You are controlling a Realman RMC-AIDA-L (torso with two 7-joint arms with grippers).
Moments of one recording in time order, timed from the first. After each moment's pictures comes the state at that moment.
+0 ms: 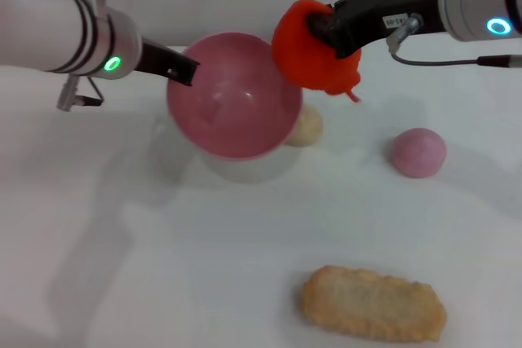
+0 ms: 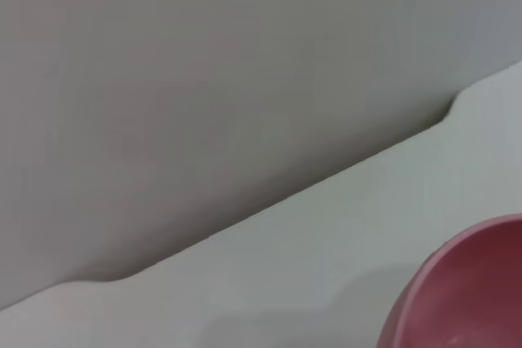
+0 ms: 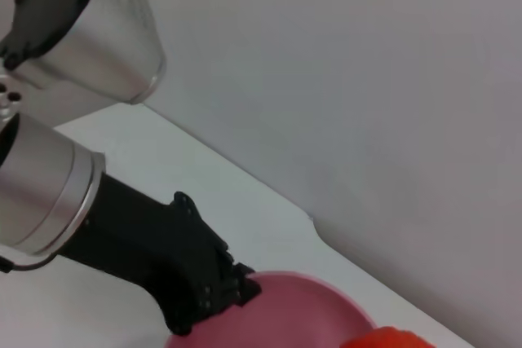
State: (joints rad) left arm -0.57 -2.07 1.61 1.47 -0.35 -1.10 0.12; right arm 0.51 2.07 -1.55 -1.81 0.67 1.27 -0.35
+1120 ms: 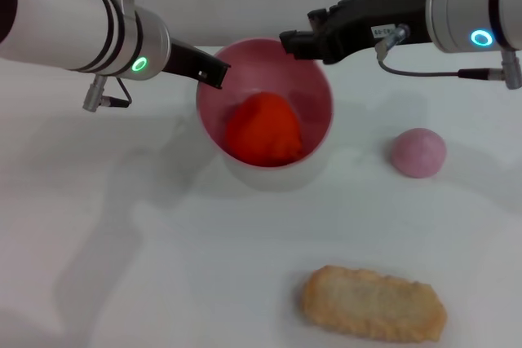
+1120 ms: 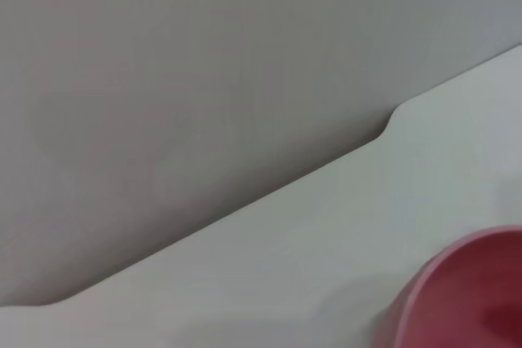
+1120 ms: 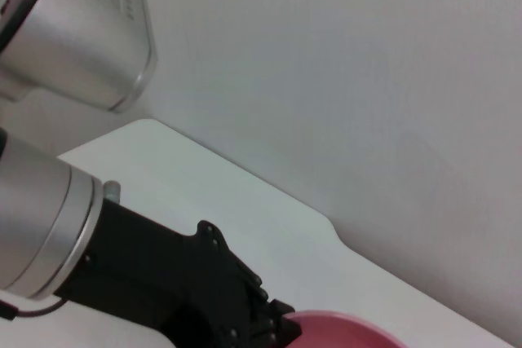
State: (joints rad) left arm -0.58 -2.07 1.65 1.49 -0.41 -1.11 0.11; right arm 0.49 2.07 -1.55 -1.71 0.76 1.18 -0.39
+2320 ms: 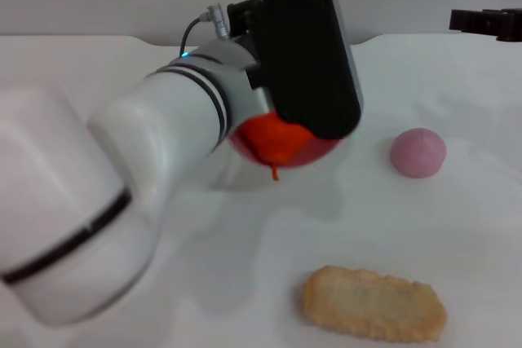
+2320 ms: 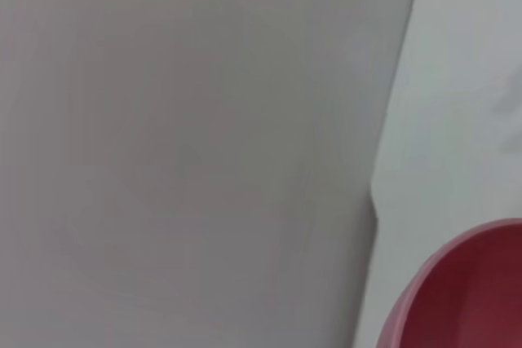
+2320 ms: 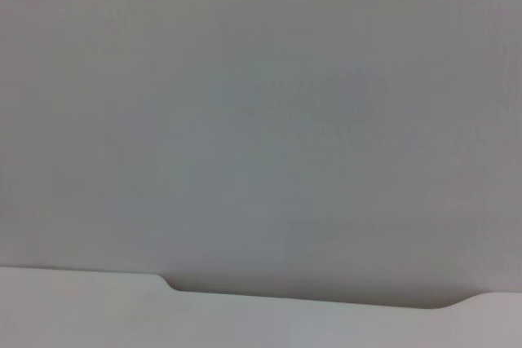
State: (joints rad) left arm -0.43 -2.07 2.26 1.72 0.33 -0.90 0.23; right arm 0.25 2.08 -1.16 -1.67 0.97 1.21 -0.44
